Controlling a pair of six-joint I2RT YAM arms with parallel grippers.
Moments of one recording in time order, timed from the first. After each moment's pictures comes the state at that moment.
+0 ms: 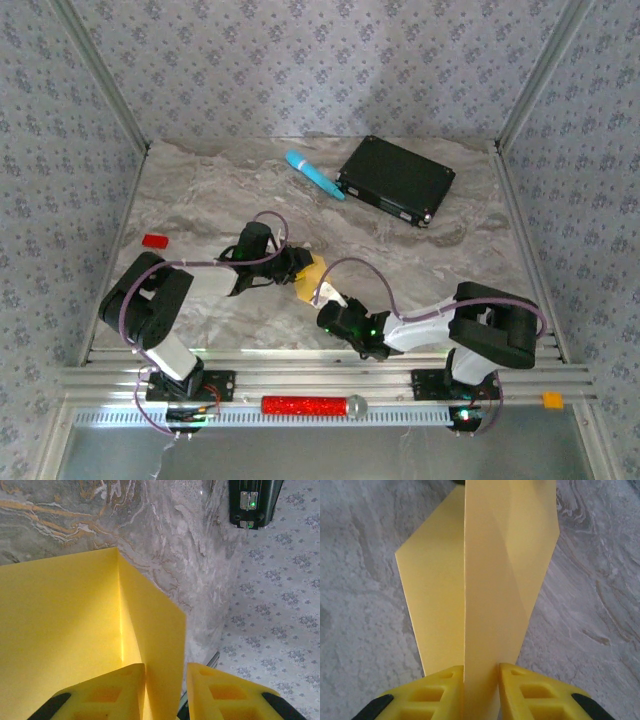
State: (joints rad) left arm -0.56 1.62 0.61 0.39 0.62 -1.21; right arm 1.24 1.56 0.52 0.21 0.58 0.17
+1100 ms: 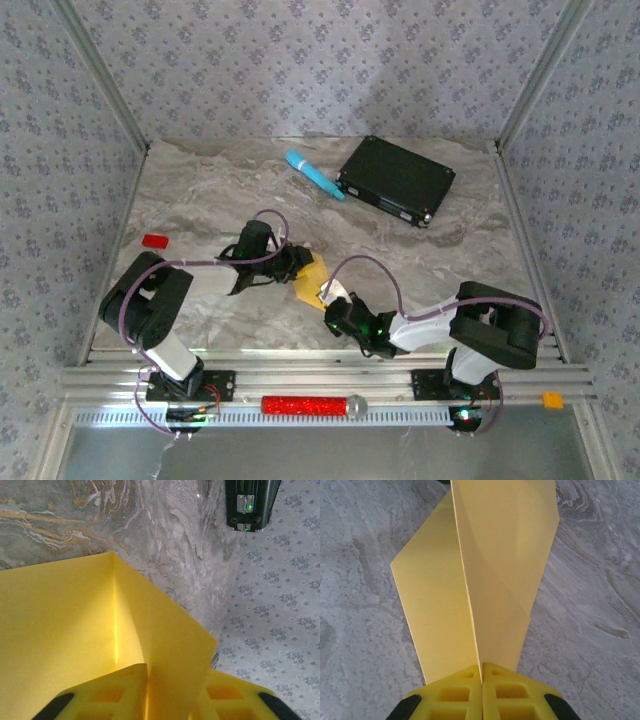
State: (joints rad) left arm -0.56 1.62 0.63 0.38 0.61 -1.21; right arm 1.20 1.54 0.45 0.33 0.49 0.26
